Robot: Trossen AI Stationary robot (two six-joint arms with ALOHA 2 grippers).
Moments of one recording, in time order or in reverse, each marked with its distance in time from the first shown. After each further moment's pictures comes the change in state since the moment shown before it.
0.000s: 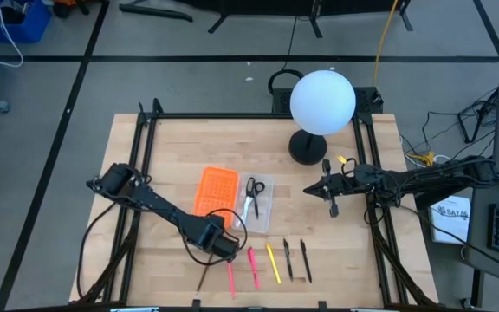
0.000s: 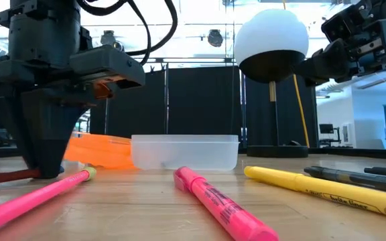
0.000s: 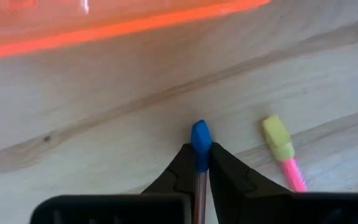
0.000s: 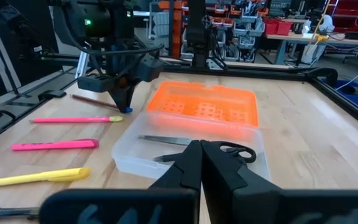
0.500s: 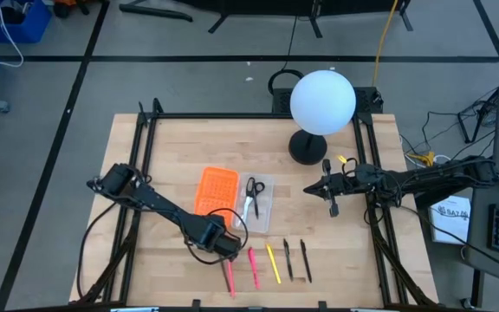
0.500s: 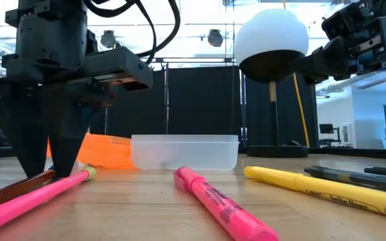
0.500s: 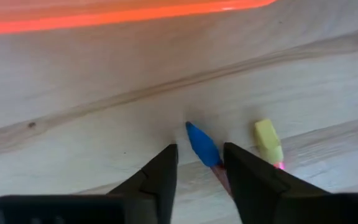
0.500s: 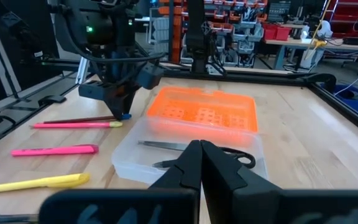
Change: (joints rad) left arm 0.006 0.027 0.006 -0.006 0.056 -0.074; right arm 0.000 0.000 0.000 0.022 0.000 0.000
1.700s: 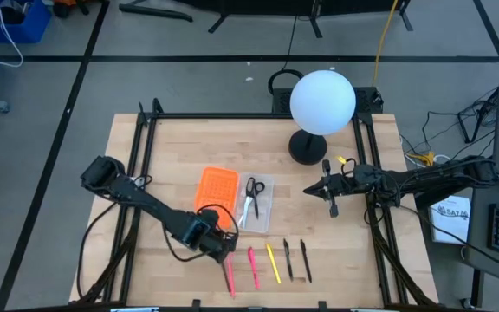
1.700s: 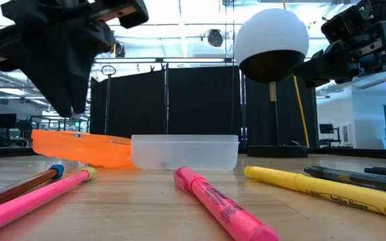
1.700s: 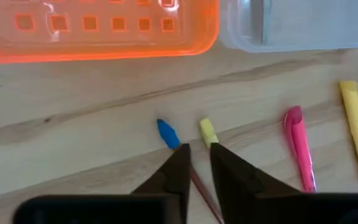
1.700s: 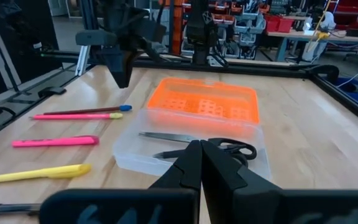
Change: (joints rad) left arm -0.058 -0.190 -0.003 -0.044 -0.159 -0.113; right arm 0.000 0.000 -0.001 -0.031 0.000 0.004
